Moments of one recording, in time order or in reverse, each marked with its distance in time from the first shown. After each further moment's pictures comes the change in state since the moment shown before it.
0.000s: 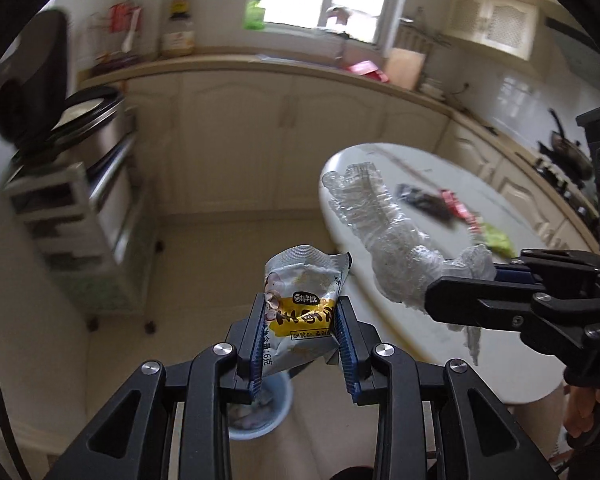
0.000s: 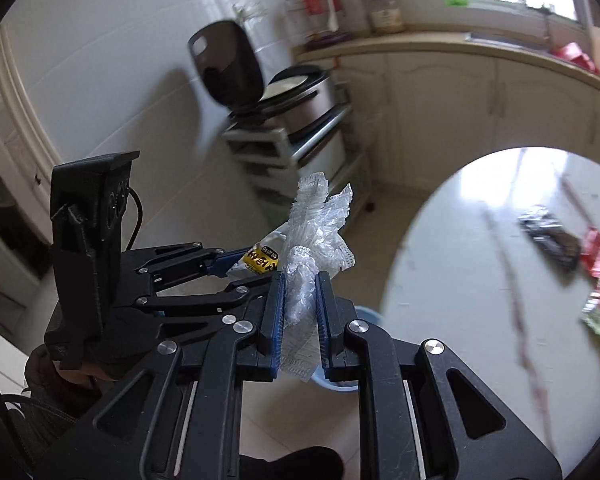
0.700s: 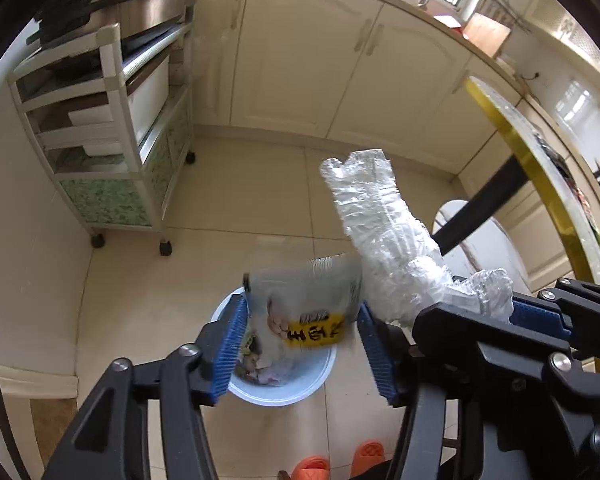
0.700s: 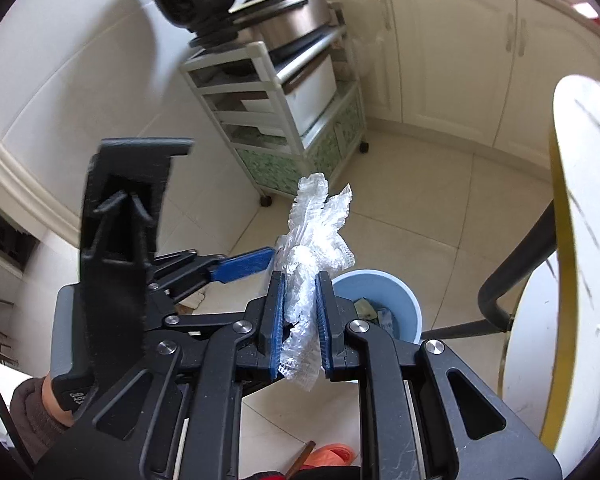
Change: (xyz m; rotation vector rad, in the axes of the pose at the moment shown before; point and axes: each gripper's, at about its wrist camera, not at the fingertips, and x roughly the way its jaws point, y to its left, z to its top) left arm 0.083 0.098 -0.042 -0.181 0.229 0.060; right arm 0.168 0.015 -0.019 0.081 0.193 -0.087
